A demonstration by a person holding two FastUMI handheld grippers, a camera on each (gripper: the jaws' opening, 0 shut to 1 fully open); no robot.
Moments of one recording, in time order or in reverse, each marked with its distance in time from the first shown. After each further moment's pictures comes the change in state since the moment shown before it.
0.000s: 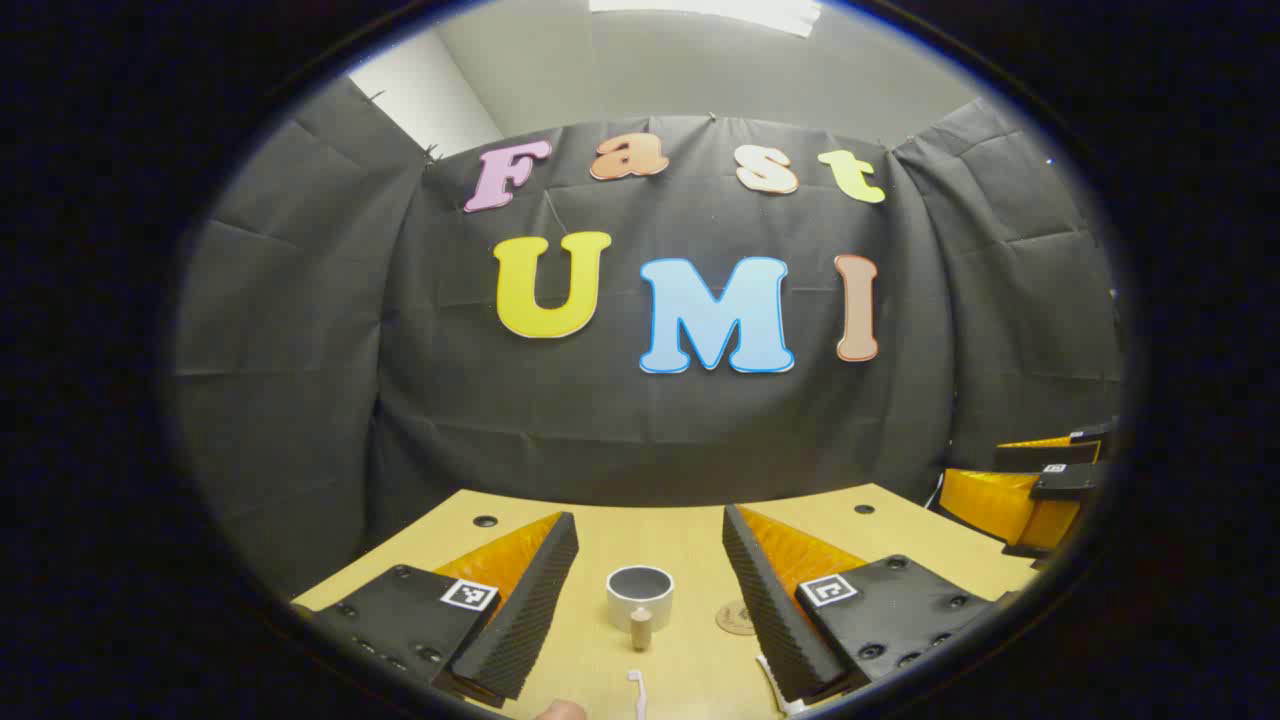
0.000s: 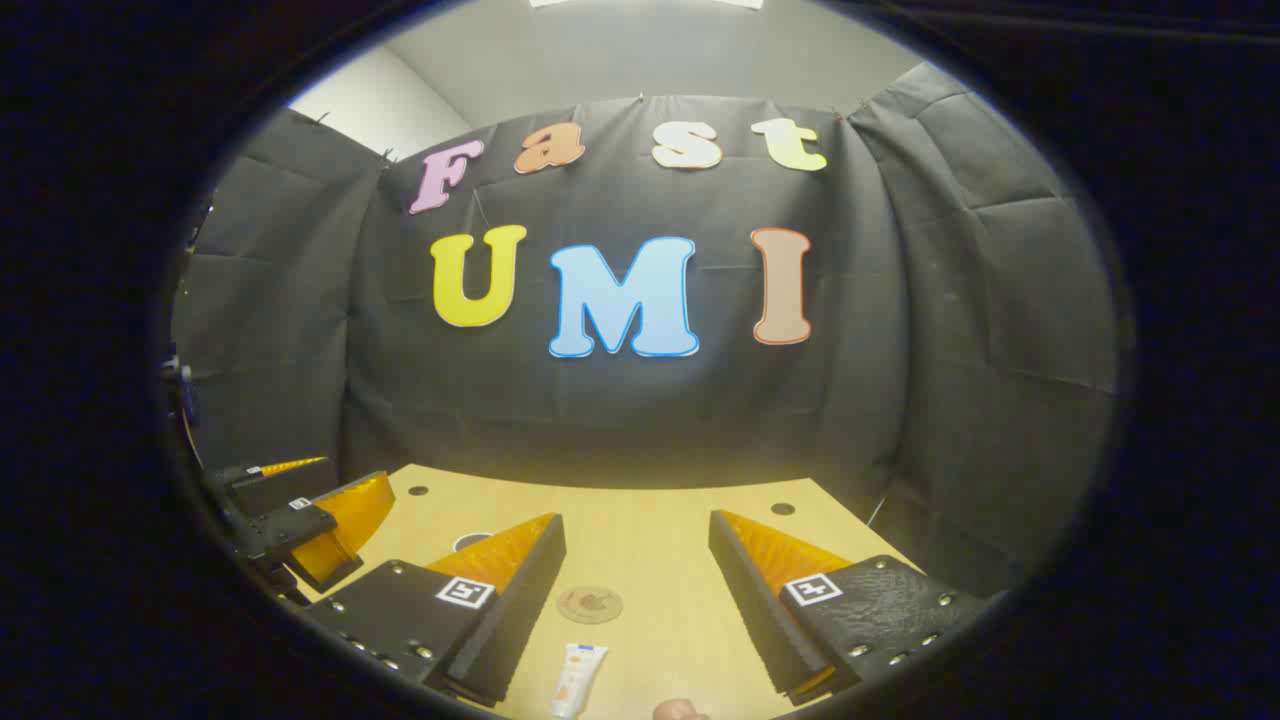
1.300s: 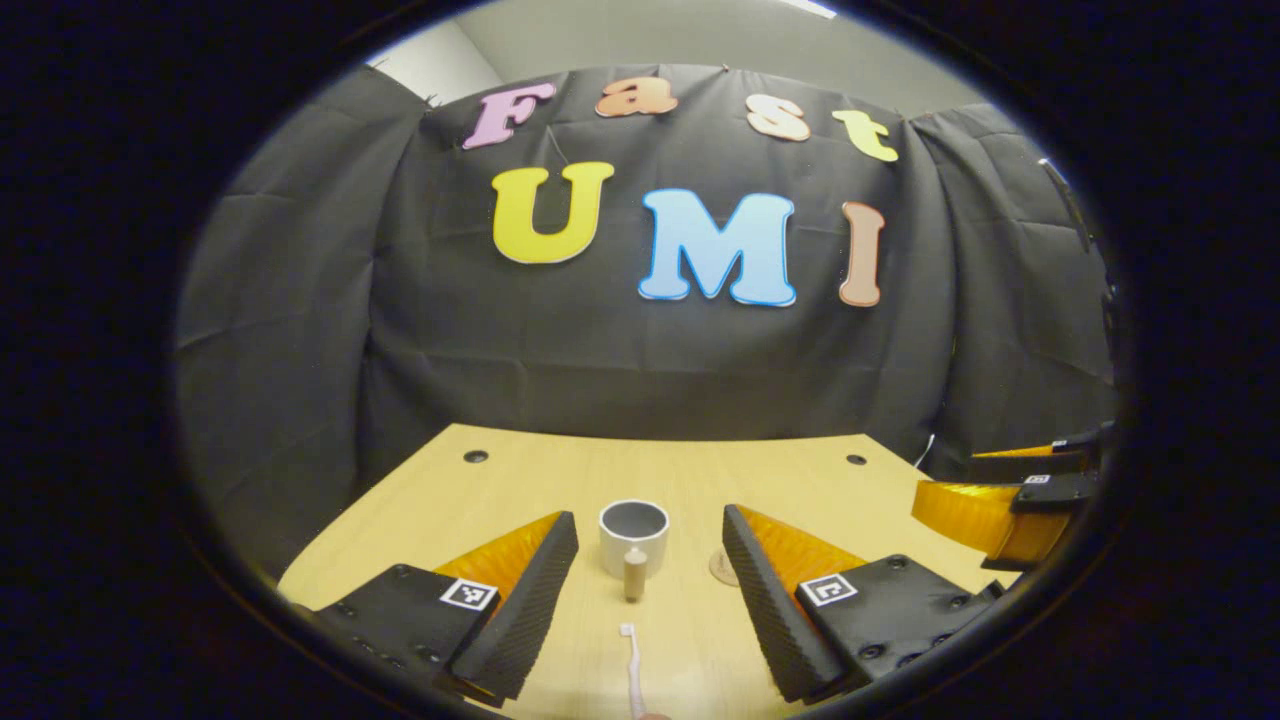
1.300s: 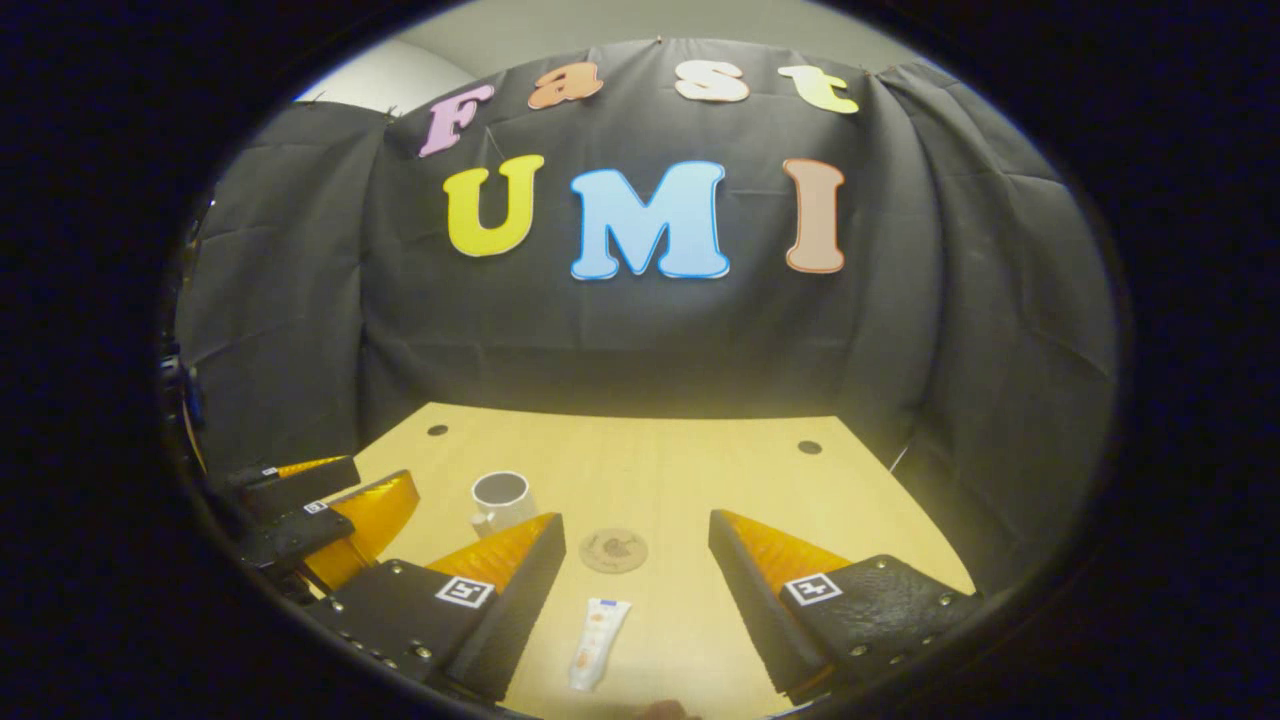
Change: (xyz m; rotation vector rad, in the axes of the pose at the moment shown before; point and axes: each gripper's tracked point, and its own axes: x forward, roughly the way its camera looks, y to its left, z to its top) left arm -0.007 0.006 -0.072 -0.053 0.233 -0.011; right arm 0.006 0.029 -0.057 -0.003 0.247 0.060
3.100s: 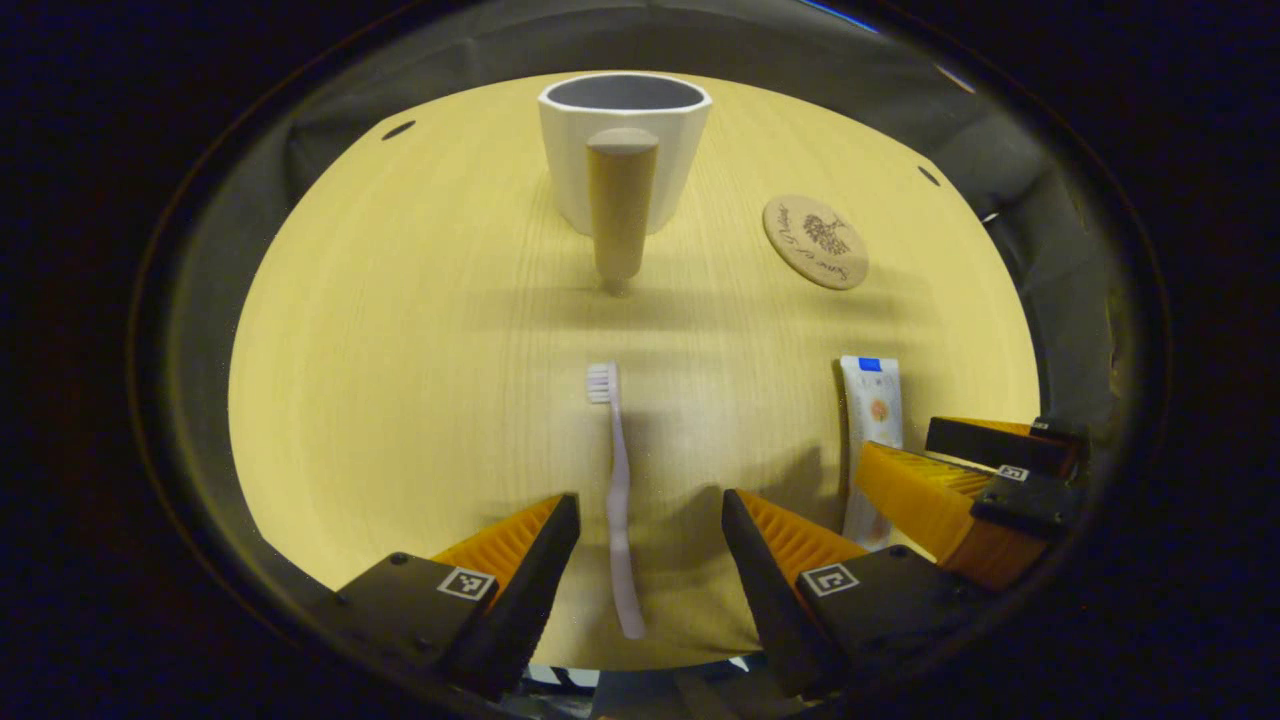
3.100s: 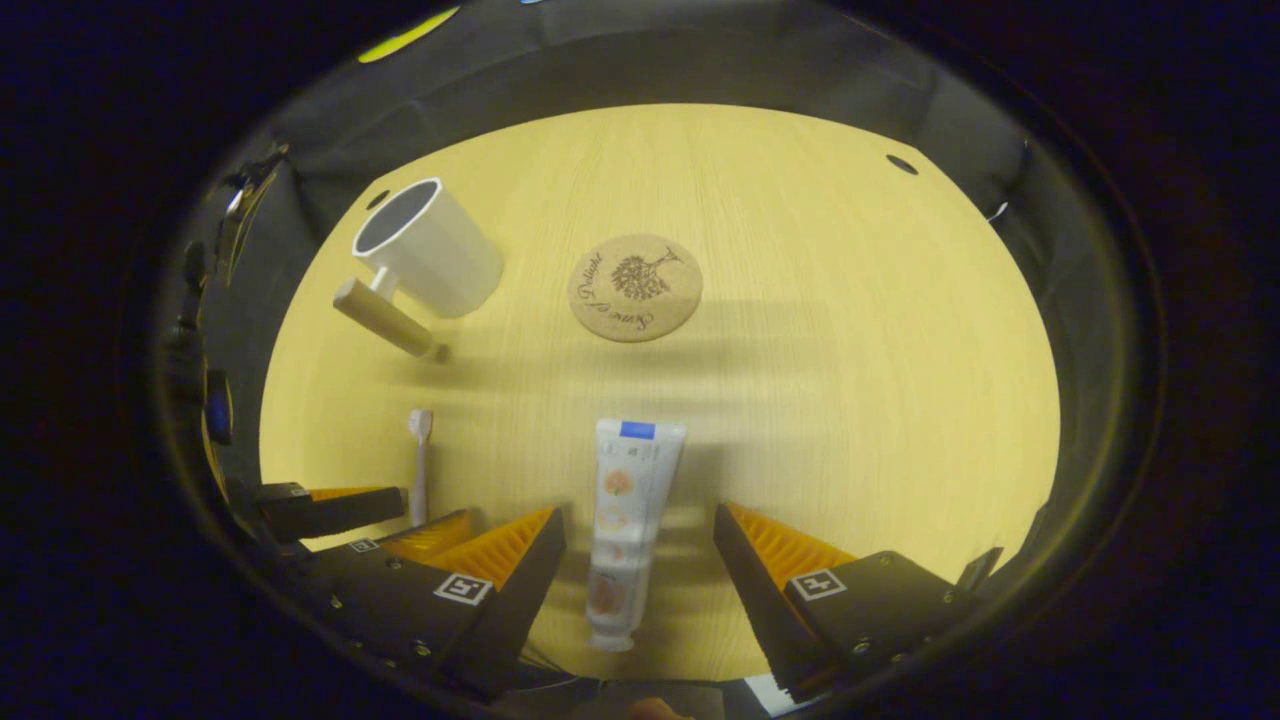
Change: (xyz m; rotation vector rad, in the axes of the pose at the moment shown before) left arm 0.026 0.015 -0.255 -0.086 1.119 0.025; right arm 0.082 0.037 -0.212 0.108 0.912 0.072
